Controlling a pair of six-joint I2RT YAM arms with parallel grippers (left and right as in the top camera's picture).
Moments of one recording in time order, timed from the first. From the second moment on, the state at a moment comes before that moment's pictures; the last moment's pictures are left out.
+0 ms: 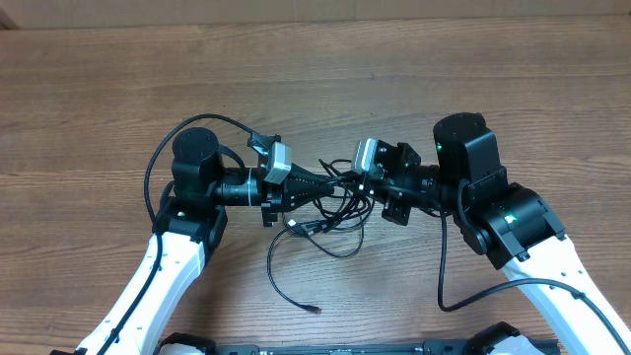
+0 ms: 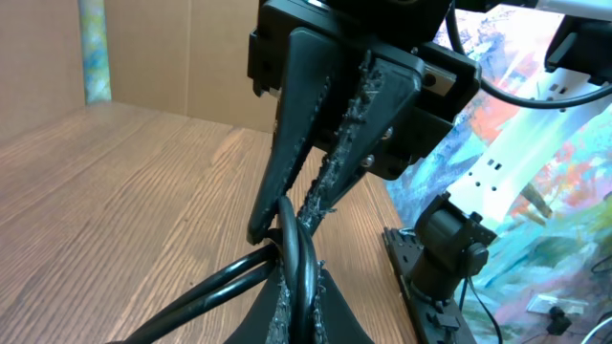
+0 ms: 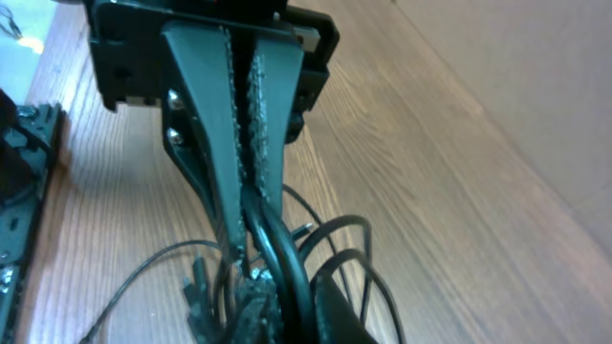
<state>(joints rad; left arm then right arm) -0.23 1.28 0.71 0.35 1.36 0.00 0.45 1.17 1.08 -0.55 -0.66 -0.61</state>
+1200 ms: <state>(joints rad) -0.23 1.28 0.71 0.28 1.35 0.01 0.45 1.17 1.08 -0.45 -0.17 -0.20</state>
